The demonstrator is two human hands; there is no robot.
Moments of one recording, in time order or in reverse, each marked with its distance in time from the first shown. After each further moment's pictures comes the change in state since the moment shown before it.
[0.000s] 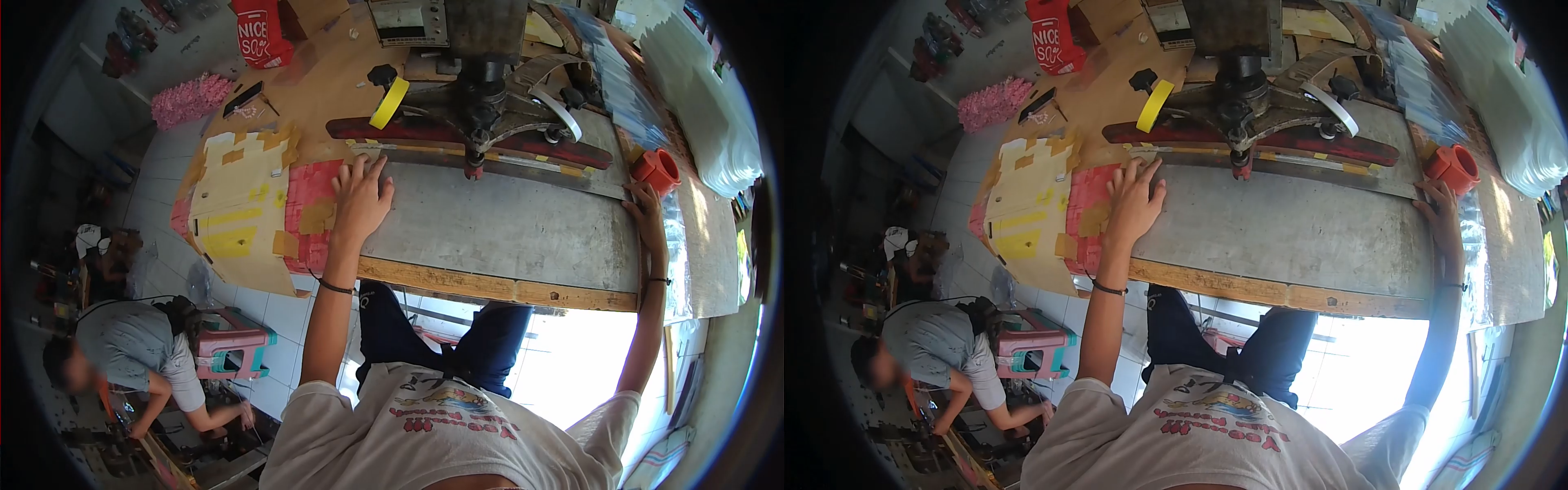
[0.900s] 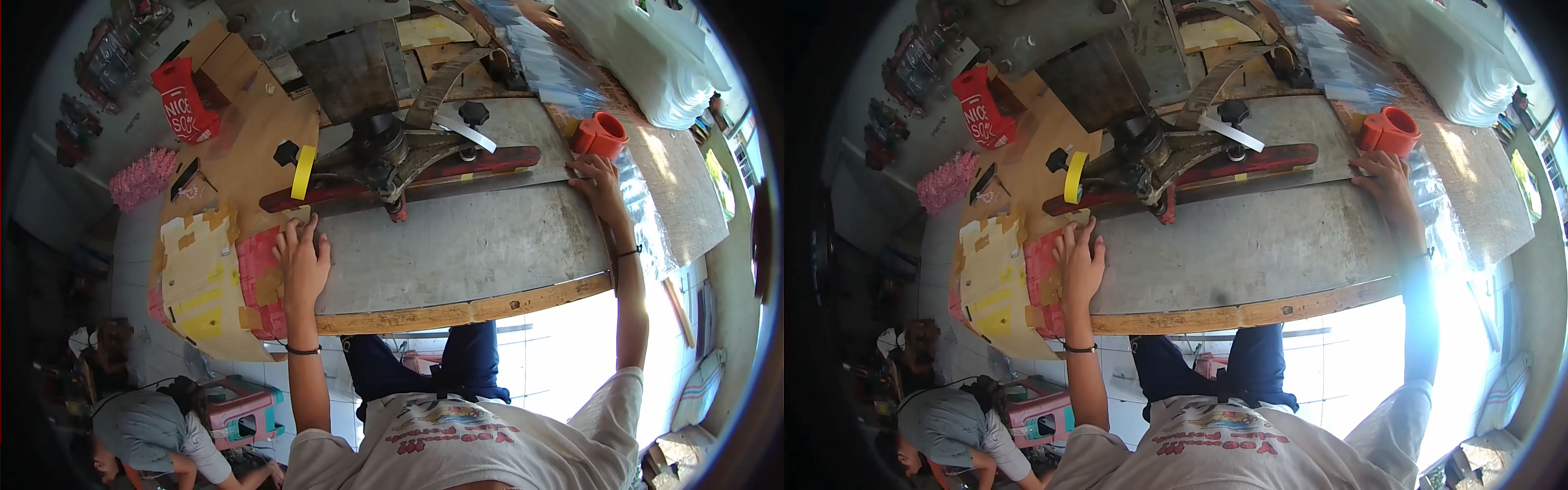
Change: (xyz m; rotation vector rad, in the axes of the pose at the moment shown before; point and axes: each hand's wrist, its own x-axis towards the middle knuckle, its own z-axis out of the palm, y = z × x) left_hand 0.002 0.007 -0.004 0.059 -0.044 -0.016; right_hand -0.002 -0.017 -0.004 -0.072 0.070 0.042
